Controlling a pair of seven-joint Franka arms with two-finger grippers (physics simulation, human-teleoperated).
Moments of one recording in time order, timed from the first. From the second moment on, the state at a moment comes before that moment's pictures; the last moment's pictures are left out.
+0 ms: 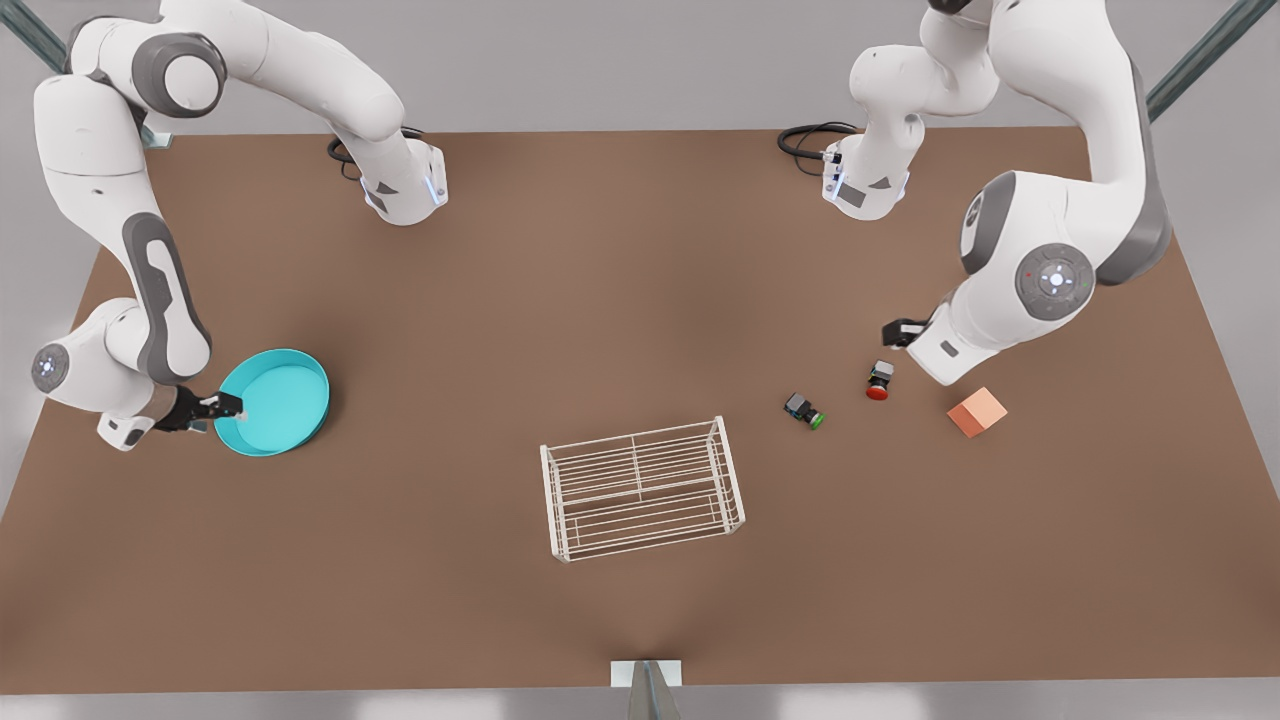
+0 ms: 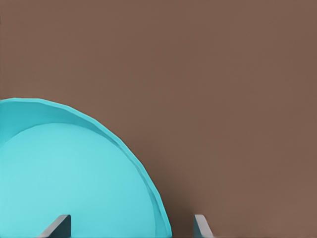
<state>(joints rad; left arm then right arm) -0.12 0.17 -0.10 -1.57 0.05 1.50 -0.17 -0.77 0.58 0.31 -1.90 -0.09 2.33 -0.65</state>
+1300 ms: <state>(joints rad) -0.11 0.19 -0.08 -1.54 0.15 1.53 -0.19 -0.80 0.73 0.27 -1.69 0.01 2.01 -0.74</state>
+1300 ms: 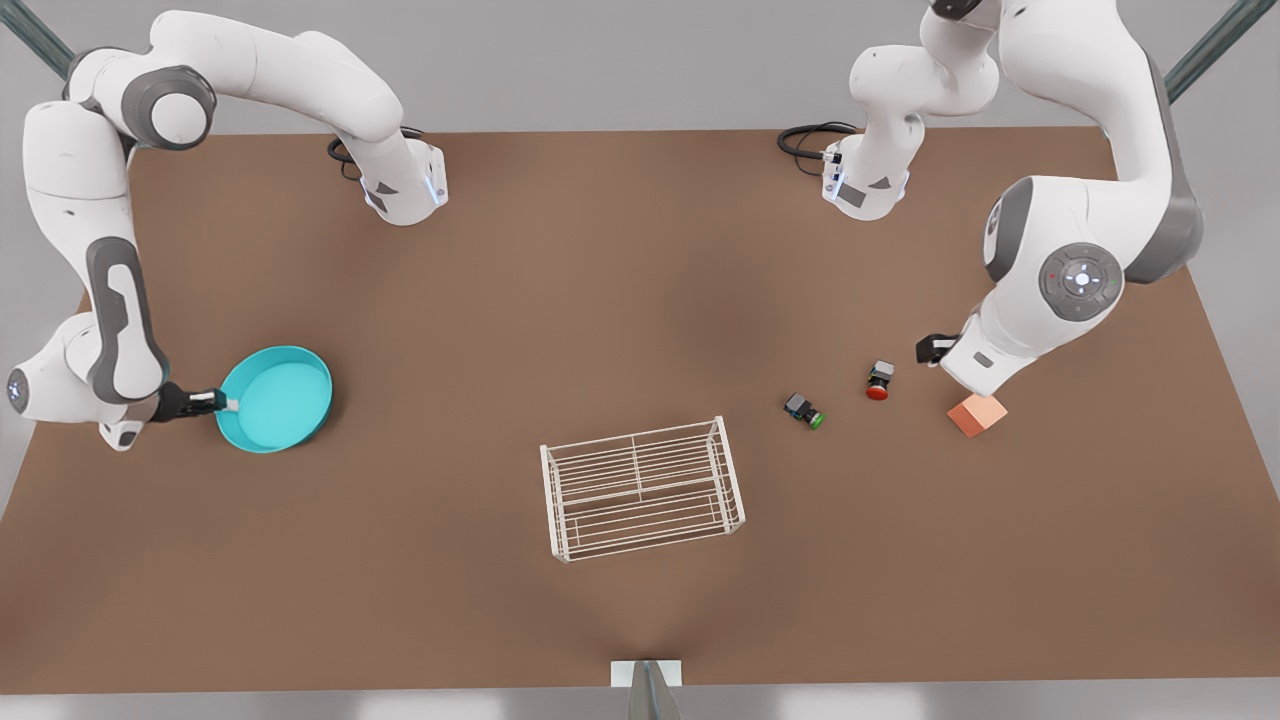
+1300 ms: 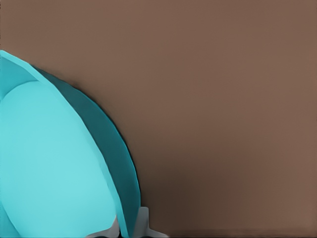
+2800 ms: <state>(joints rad) -0.07 0.23 -0.09 -2.28 0.08 2.36 -0.04 0.06 0.50 0.31 -1.43 0.30 1.80 -0.04</state>
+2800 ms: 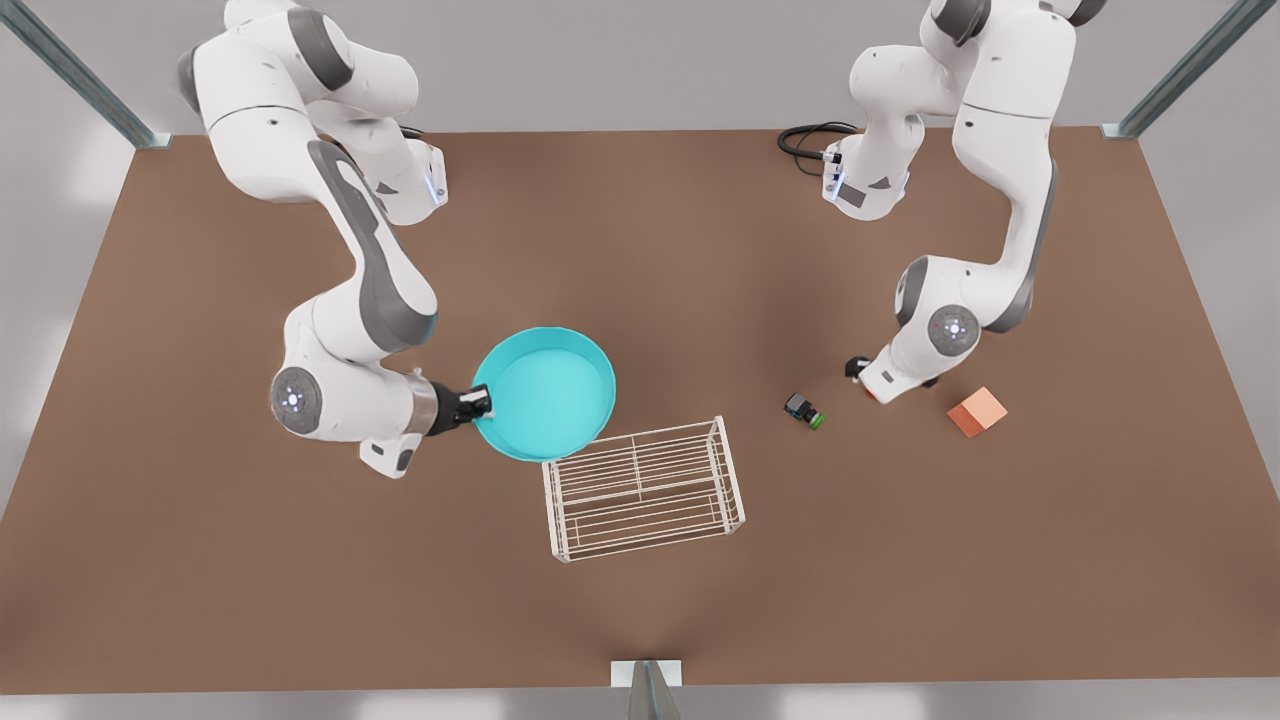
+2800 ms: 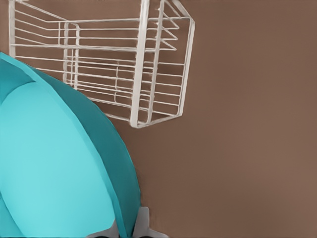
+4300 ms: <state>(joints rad) -0.12 0.34 -0.30 -1.69 -0.44 2.25 -0.19 0.00 0.33 0.12 -1.58 -0.11 1.70 0.33</state>
